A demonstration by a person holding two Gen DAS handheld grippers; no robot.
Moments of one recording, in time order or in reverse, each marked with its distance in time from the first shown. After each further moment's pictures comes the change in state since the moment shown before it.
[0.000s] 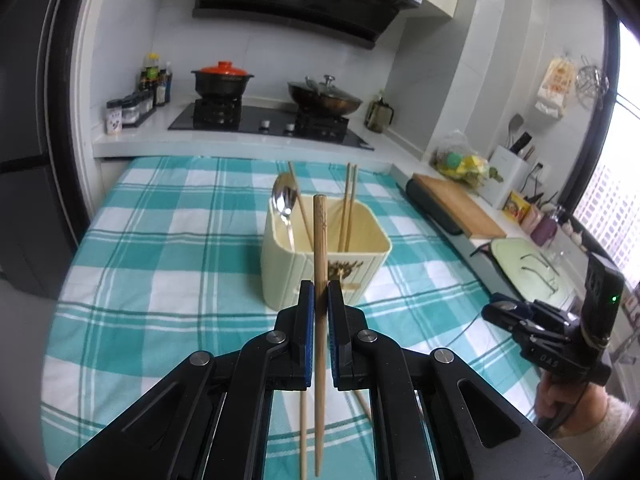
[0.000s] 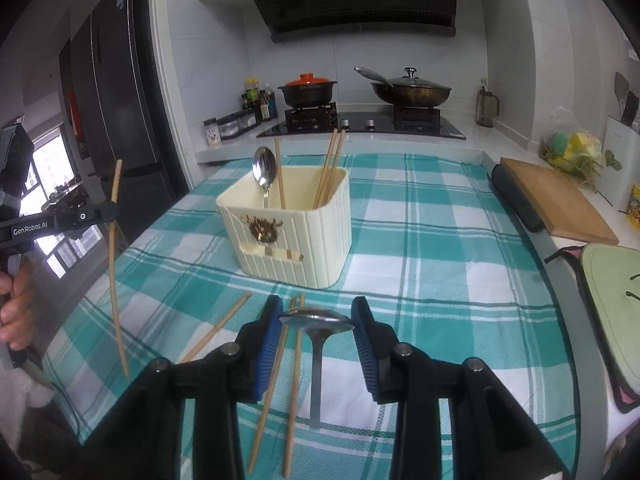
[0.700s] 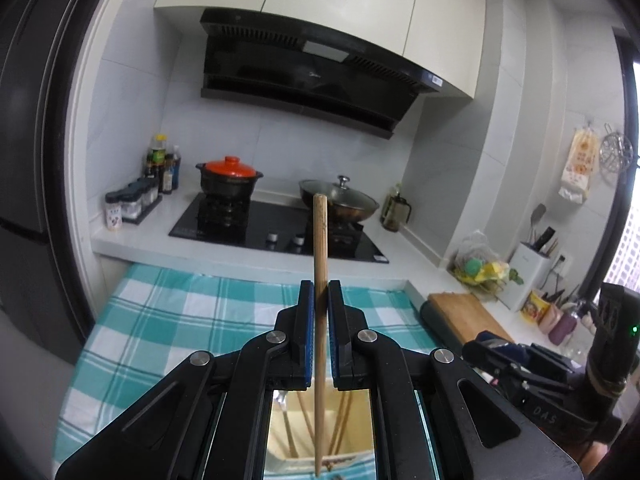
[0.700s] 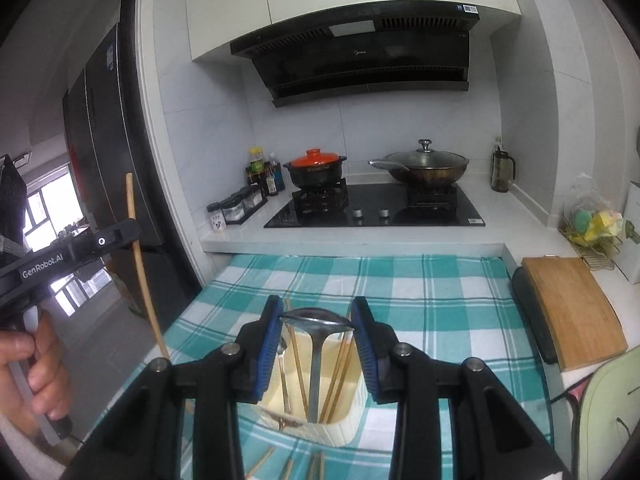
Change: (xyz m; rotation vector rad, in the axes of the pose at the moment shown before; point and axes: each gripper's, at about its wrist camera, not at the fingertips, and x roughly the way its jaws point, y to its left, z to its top) left arm 0.050 -0.013 0.163 -0.028 -0.275 0.078; right arm 0.027 0.010 0.194 0.026 -0.163 0.040
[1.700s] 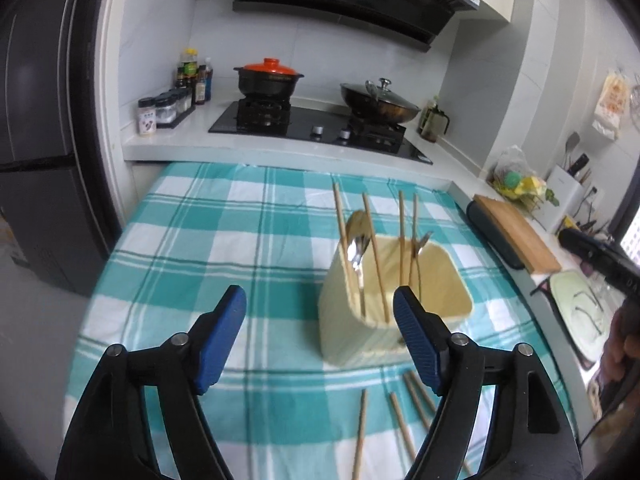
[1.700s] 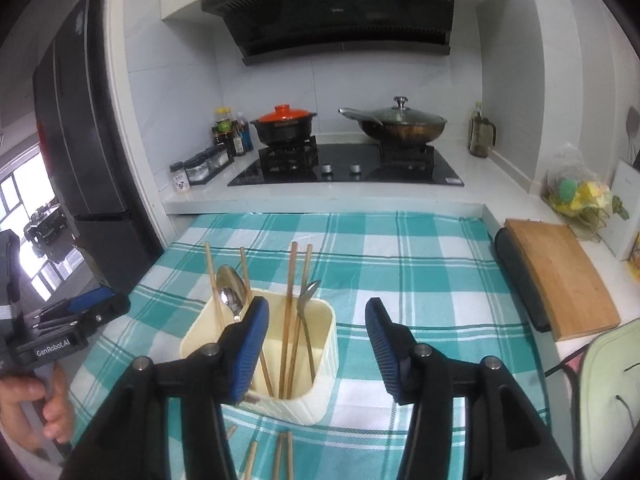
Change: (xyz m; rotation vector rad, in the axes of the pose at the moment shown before) left arm -0.022 0.073 -0.122 0.020 0.305 0.098; right arm 0.021 -0.014 -0.045 -0.025 0.120 -0.113
